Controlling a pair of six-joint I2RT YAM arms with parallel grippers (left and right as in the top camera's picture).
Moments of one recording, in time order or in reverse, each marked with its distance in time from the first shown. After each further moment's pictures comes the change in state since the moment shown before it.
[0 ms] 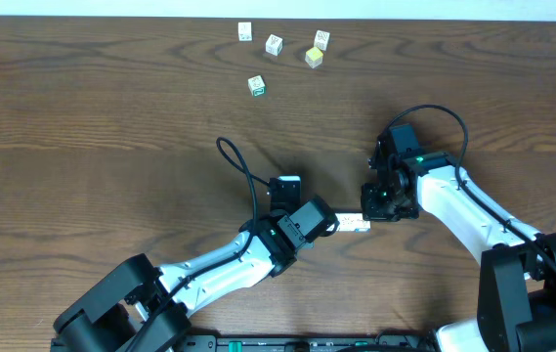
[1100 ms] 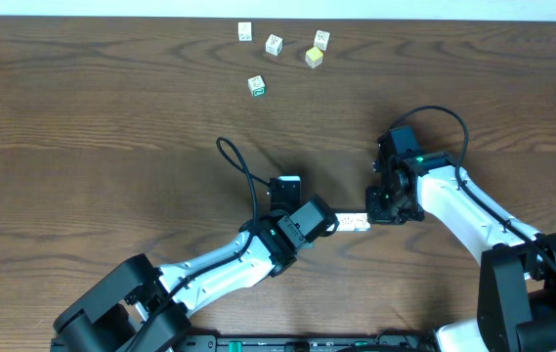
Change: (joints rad) left arm 0.000 0.000 0.000 0.000 0.000 0.000; right arm 0.000 0.000 0.000 -0.045 0.087 0.003
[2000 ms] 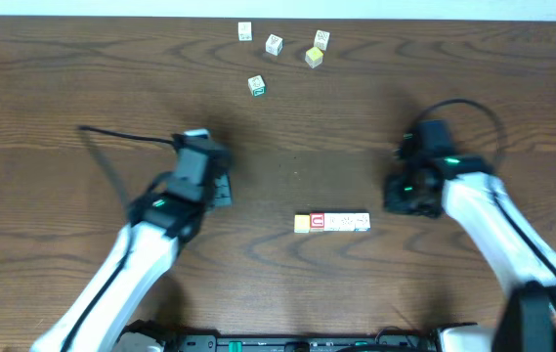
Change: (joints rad) left arm 0.559 -0.373 -0.003 -0.203 0.168 0.414; right arm -0.119 -0.133 0.000 0.010 -0.035 -0.013
